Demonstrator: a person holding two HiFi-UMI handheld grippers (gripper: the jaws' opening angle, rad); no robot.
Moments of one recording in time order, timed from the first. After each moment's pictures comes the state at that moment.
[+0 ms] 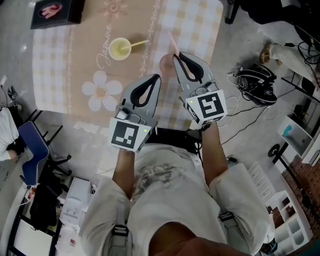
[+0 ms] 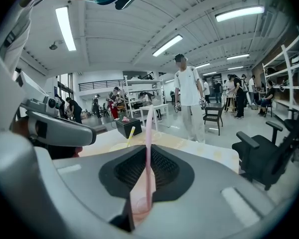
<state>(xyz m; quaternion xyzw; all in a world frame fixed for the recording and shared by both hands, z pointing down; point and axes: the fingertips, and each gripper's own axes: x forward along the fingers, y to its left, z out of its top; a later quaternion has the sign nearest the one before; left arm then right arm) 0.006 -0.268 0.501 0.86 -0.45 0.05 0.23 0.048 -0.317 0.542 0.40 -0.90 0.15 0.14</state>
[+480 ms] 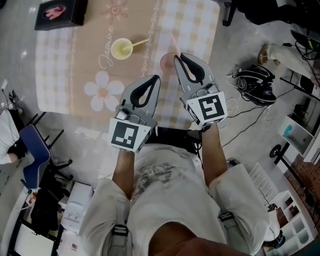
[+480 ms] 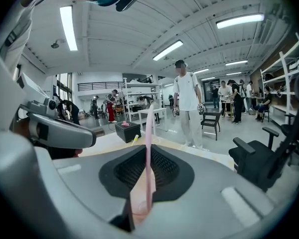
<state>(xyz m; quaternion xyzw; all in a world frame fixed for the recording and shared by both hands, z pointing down) 0.002 -0.257 0.483 0.87 -0.44 0.04 0.21 0.048 -0.307 0.518 0.41 -0.89 0.13 0.13</state>
